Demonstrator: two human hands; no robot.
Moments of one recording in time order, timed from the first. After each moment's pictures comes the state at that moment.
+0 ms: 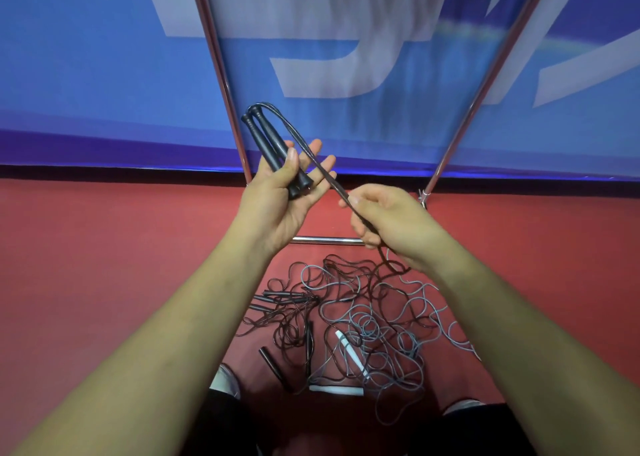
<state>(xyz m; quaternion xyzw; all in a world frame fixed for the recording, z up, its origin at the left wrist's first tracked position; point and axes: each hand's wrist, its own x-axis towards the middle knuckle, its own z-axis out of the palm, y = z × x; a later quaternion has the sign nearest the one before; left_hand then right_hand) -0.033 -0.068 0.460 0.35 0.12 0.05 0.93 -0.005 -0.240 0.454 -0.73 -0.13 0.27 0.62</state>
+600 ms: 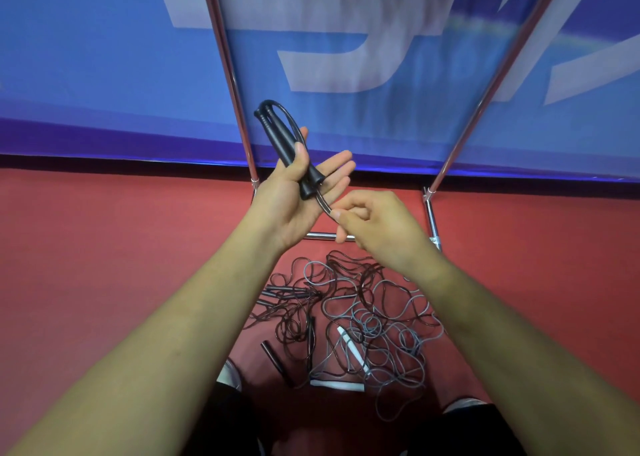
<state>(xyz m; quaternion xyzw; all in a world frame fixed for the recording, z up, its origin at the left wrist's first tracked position) -0.034 -0.071 0.461 0.35 0.15 -0.01 0.93 -0.025 -0.226 0.455 -0.82 -0.22 0.18 0.50</state>
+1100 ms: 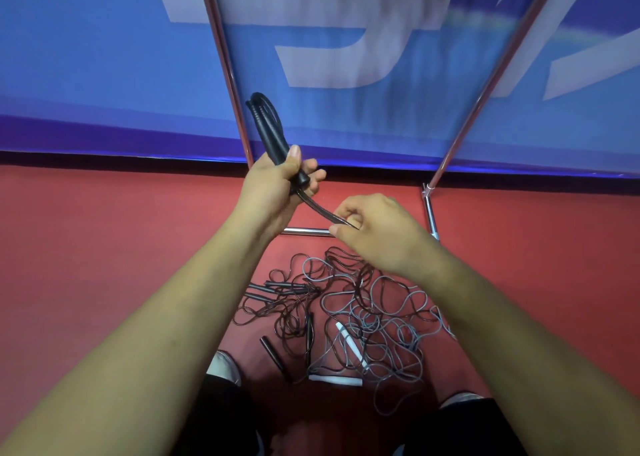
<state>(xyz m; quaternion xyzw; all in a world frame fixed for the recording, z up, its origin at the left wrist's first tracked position) -0.032 -0.064 0.457 0.52 0.22 0.08 0.82 -0.030 -0.234 0.466 -0.89 -0.28 0.15 0.33</state>
